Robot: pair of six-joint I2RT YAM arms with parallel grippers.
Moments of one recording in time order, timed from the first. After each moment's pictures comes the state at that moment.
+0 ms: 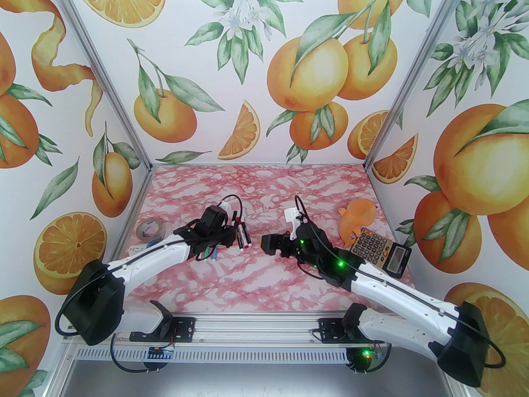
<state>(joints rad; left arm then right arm) -0.63 1.36 0.76 -0.24 0.07 -0.44 0.78 1.02 0.71 -0.21 0.01 0.69</state>
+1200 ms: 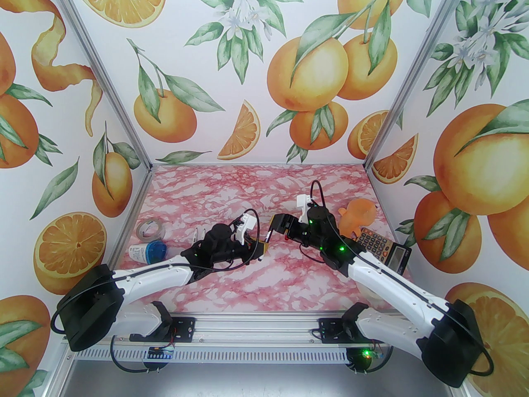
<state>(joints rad) -0.84 1.33 0.59 0.36 0.34 -0.50 0.59 1.11 0.74 -0.08 -0.22 0.91</state>
